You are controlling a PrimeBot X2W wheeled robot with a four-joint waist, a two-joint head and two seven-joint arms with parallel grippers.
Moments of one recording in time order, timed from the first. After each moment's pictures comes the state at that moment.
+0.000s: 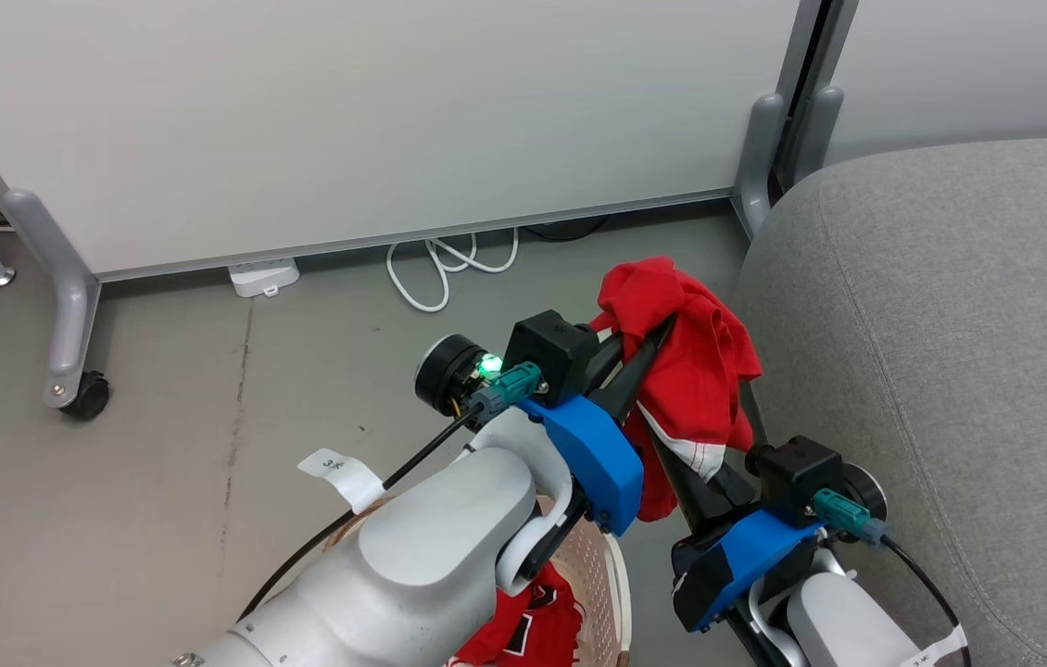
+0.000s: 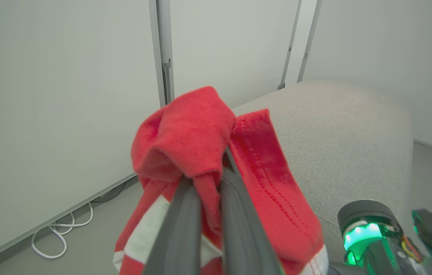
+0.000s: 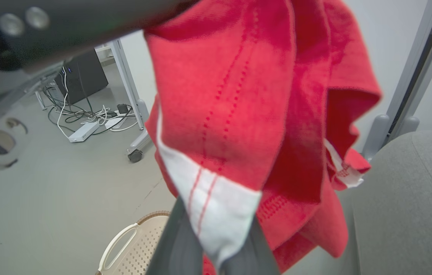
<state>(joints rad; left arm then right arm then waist) -0.82 0.05 -1.17 0.65 -0.89 0.03 -0.26 -0.32 -0.05 0.36 0.46 0.22 0.13 -0.21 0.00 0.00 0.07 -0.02</state>
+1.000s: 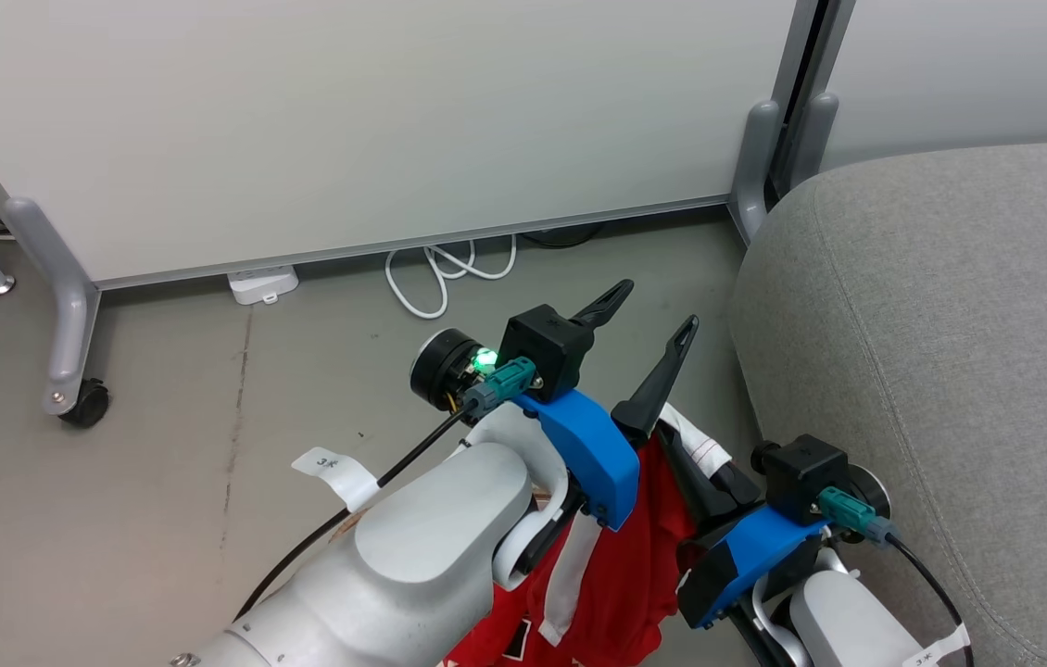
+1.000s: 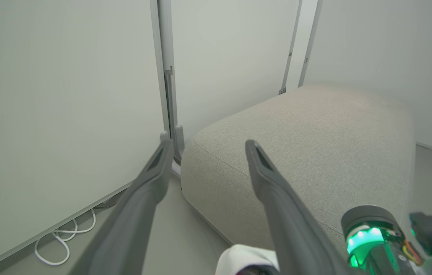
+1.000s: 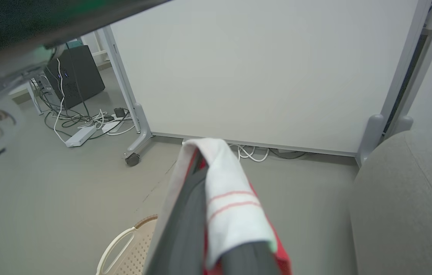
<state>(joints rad) -0.82 0.05 -1.15 0.65 -0.87 0.03 -0.26 -0.33 -0.05 0.36 0.49 0.23 0.13 -0.23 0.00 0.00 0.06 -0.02</state>
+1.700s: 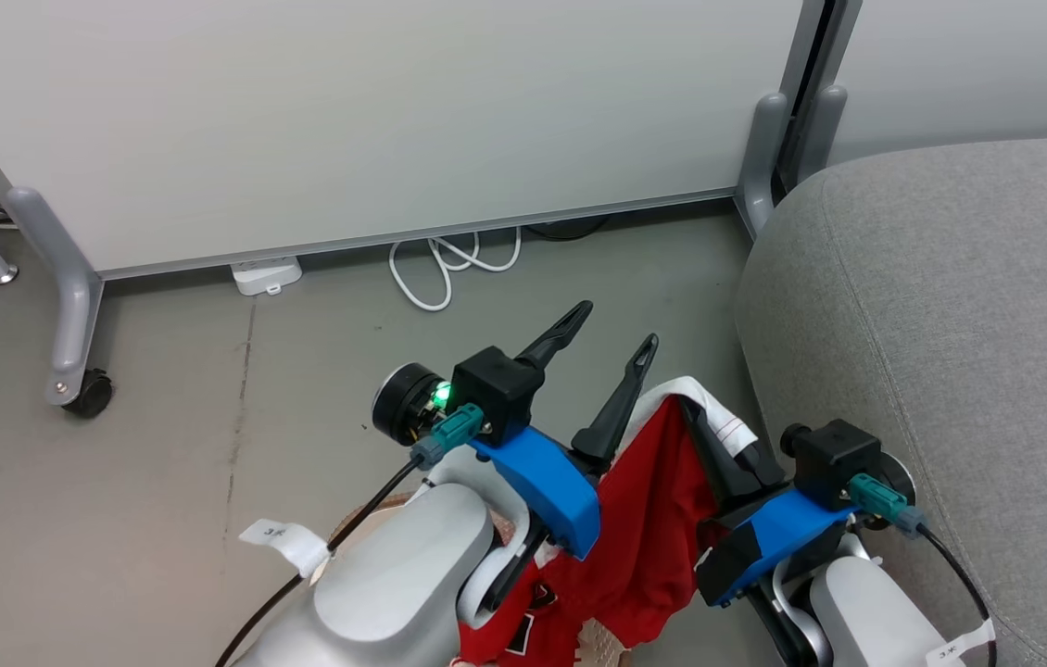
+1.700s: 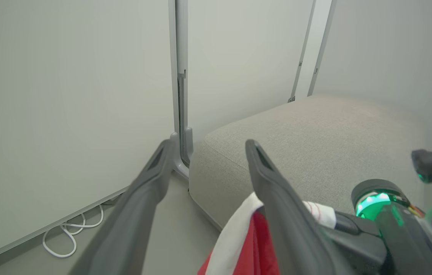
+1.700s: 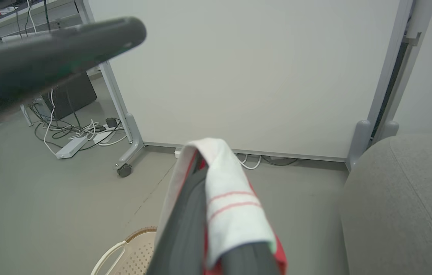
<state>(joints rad) -0.67 0.09 -0.97 0.54 -0.70 0.01 -0.26 -0.33 -0.05 0.30 0.46 0.22 0.13 -0.23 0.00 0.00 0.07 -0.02</state>
